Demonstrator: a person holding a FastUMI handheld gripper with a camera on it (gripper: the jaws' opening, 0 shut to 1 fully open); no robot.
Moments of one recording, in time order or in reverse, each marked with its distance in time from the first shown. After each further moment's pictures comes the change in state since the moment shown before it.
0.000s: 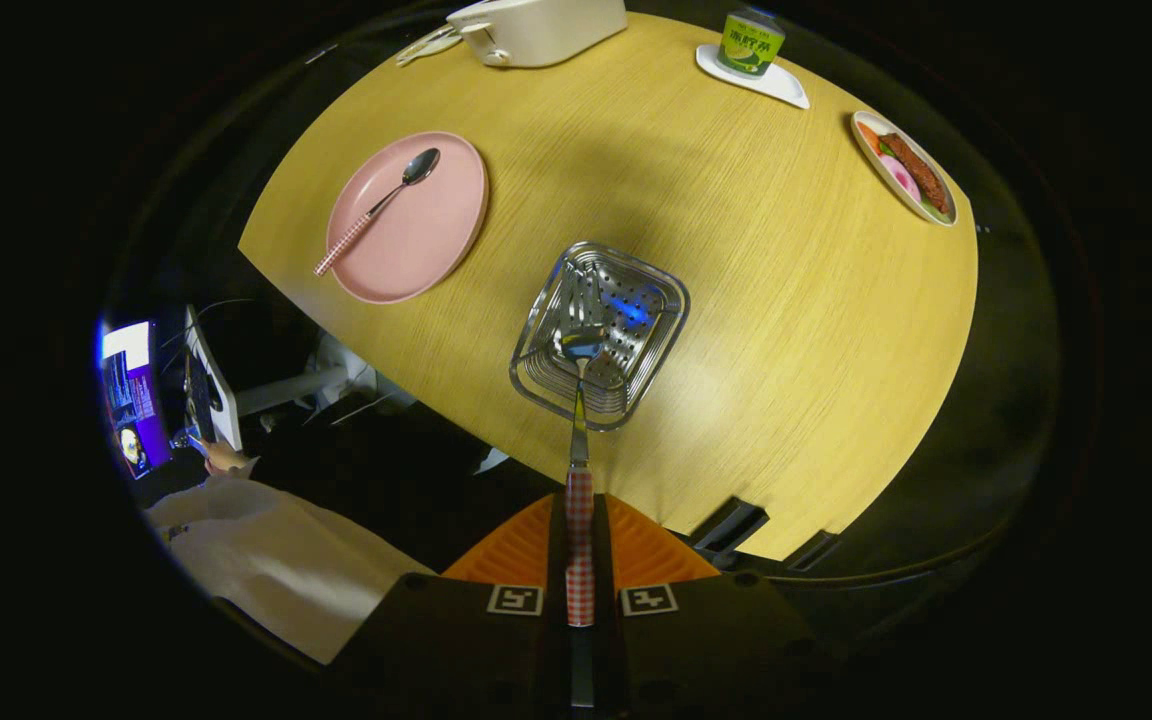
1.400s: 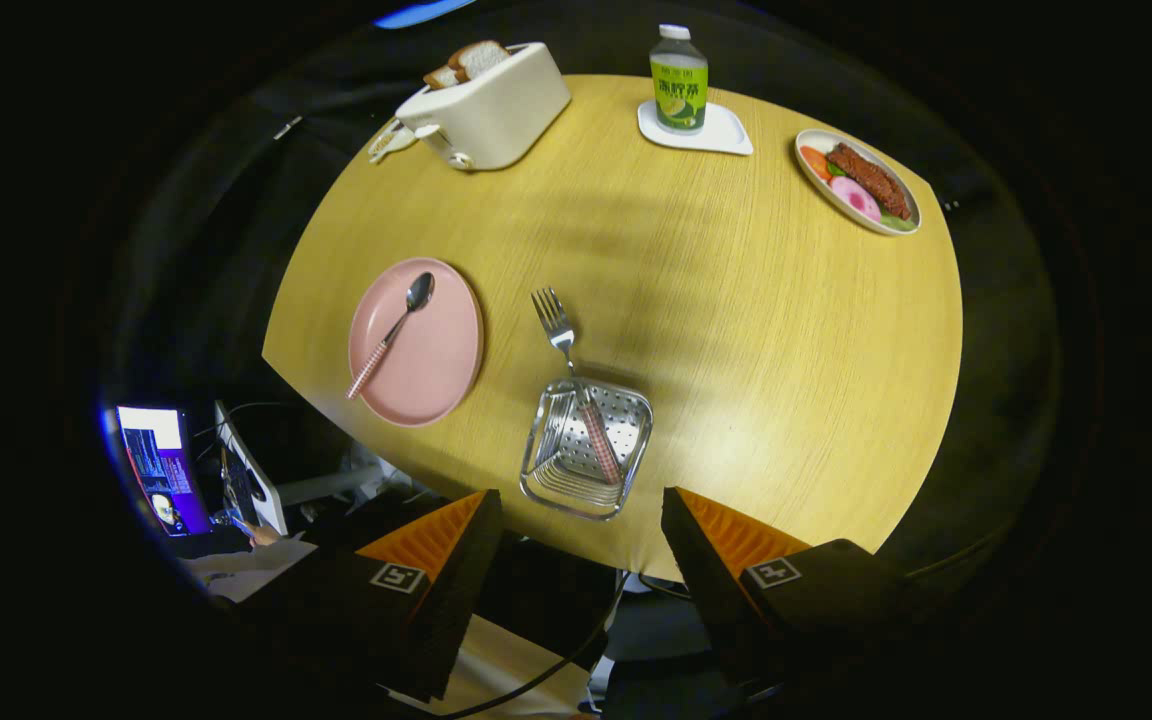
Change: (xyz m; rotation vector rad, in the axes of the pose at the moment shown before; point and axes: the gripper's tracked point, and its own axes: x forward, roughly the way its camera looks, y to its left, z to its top) arm -0.055 0.002 0.074 0.179 -0.431 0.065
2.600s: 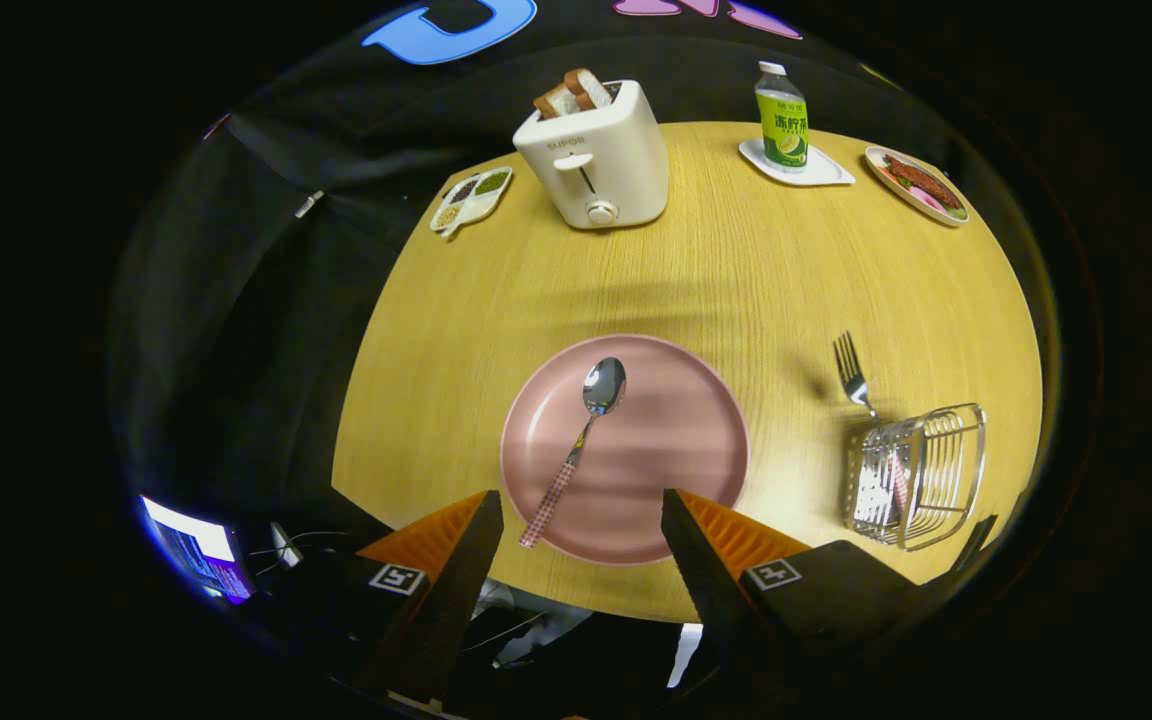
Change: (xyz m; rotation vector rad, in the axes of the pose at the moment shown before) arm 0.127 0.214 0.048 0.222 -0.220 0.107
